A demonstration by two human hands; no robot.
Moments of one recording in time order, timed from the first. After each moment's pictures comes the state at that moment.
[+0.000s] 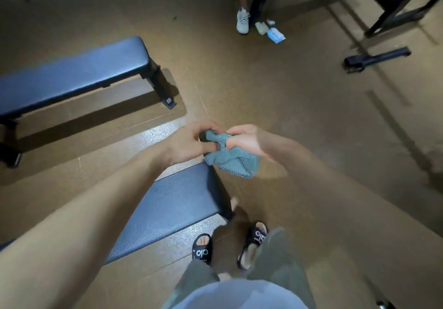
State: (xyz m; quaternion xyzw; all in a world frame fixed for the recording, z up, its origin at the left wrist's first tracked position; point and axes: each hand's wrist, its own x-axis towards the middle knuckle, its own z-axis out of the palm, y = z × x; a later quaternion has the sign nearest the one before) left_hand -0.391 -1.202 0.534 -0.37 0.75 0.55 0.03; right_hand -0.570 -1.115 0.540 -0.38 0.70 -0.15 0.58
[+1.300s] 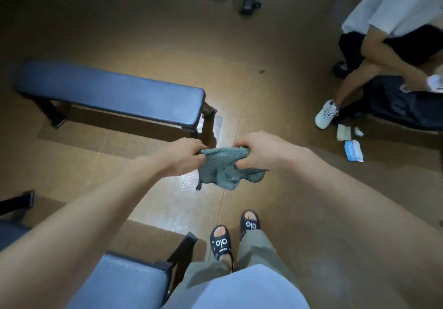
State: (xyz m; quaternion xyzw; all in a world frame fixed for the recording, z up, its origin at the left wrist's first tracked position) left_hand -0.551 -1.648 0.552 -0.59 0.71 0.37 0.10; right_hand -0.778 -1.684 0.571 -0.80 0.45 0.12 0.37
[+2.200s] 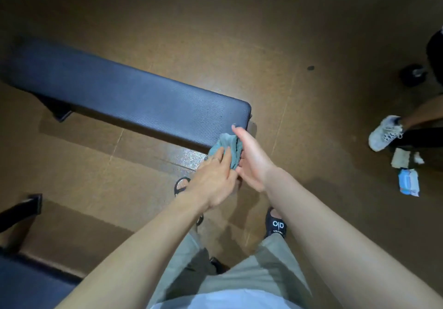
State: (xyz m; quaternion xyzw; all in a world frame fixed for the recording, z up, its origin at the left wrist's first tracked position) left_hand -0.384 -1.857 0.382 -0.66 0.62 0.43 0.05; right_hand -0.493 -1.917 0.389 -0.17 0.59 -0.16 0.77
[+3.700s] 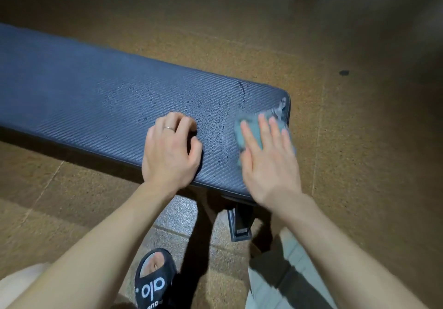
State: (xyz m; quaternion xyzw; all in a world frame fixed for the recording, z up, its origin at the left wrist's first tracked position) left_hand -0.271 -1.990 -0.053 -0.72 0.66 0.00 -0.22; right_hand -0.480 -2.006 -0.043 -0.79 0.60 -0.02 0.11
